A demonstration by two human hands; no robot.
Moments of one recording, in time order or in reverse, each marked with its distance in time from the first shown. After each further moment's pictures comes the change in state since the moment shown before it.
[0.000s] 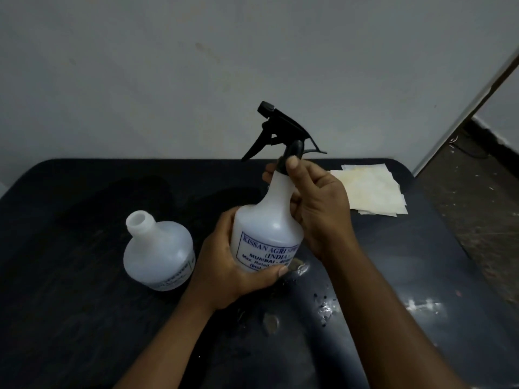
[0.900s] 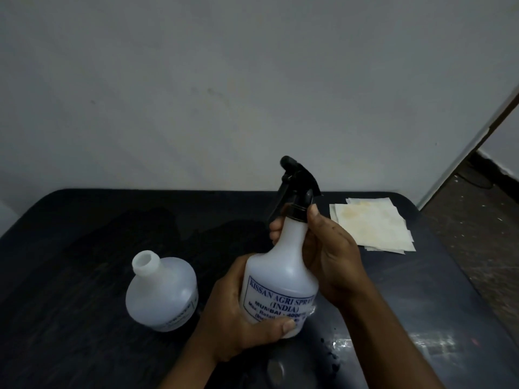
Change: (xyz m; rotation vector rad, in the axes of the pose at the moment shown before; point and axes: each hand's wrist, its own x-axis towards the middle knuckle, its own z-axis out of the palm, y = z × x) left_hand -0.002 -0.006 0.002 -0.153 -0.114 -0.077; right_hand 0.001 0.004 -0.016 0.209 -0.213 0.141
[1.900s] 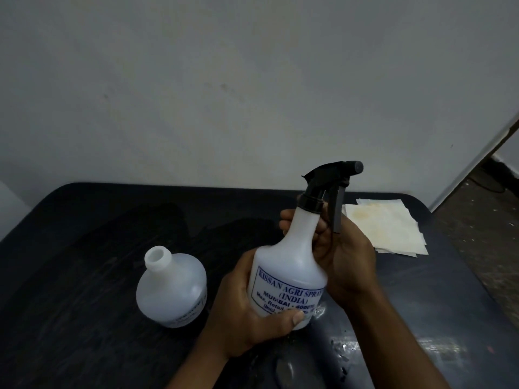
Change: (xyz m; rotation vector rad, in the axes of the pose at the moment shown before) left_hand 0.002 0.002 0.001 -0.089 0.041 0.033; right_hand 0.002 0.008 0.001 0.104 0.133 -0.024
